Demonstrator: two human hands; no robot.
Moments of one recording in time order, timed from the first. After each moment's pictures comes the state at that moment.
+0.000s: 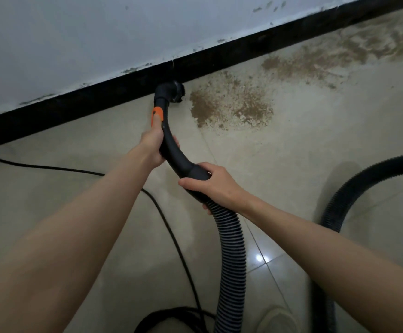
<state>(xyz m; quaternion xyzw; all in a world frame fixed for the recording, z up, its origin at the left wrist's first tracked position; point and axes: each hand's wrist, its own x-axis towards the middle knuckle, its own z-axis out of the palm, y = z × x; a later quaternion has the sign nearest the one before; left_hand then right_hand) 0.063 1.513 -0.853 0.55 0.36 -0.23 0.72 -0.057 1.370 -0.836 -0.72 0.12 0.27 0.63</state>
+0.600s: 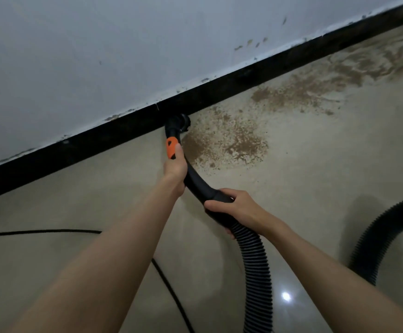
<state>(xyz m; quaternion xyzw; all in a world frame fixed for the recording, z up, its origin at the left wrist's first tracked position) 0.122 1.424 -0.895 0.68 0.33 -0.18 0.63 0.005 1.283 -0.884 -0.67 0.13 0.28 0.68</state>
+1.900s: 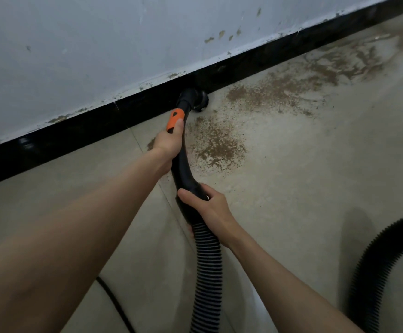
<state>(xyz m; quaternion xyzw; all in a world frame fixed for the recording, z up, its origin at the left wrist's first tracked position) 0.186 1.363 -0.897 0.79 0.17 -0.21 0.55 0.033 1.285 -0.920 -0.58 0.20 0.15 0.78</state>
